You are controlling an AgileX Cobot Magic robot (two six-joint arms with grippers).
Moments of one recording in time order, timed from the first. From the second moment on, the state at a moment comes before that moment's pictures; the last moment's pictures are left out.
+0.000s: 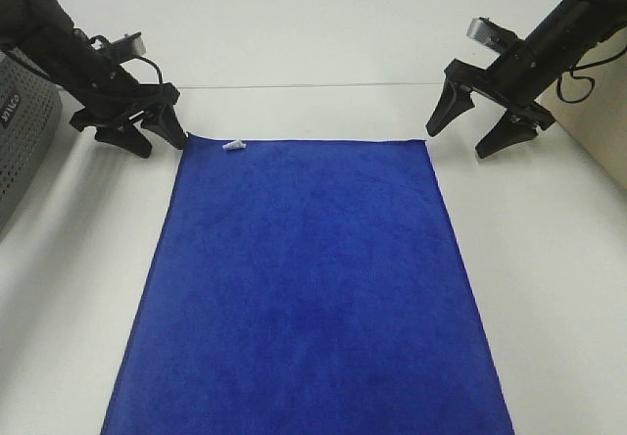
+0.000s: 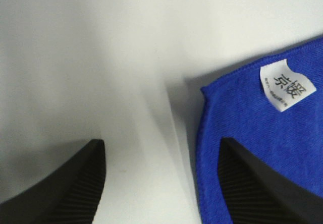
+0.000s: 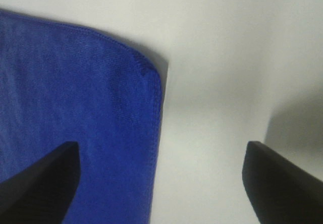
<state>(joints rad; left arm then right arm) -0.02 2.57 -2.15 -0.54 1.05 0.32 -0.05 2.49 -2.05 0.59 1.18 -0.29</state>
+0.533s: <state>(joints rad) -0.02 2.59 -2.16 -0.58 1.02 0.33 -0.05 2.53 -2.06 0.61 1.16 -0.30</state>
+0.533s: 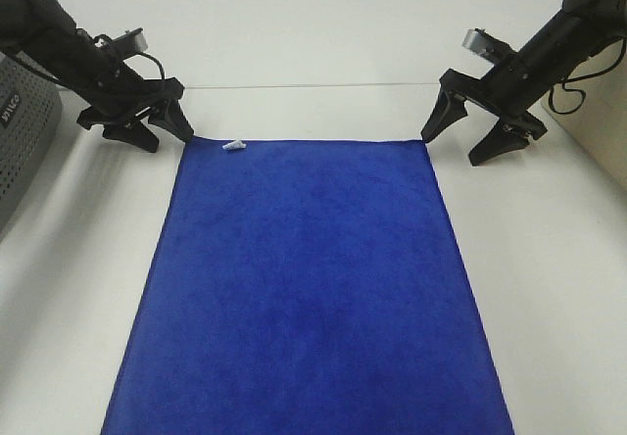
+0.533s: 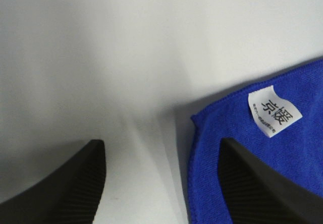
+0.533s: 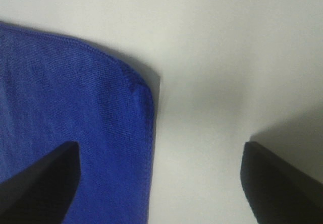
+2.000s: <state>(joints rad) -0.16 2.61 -2.16 -0.54 0.96 0.36 0.13 2.57 -2.08 0.50 0.90 -0.28</state>
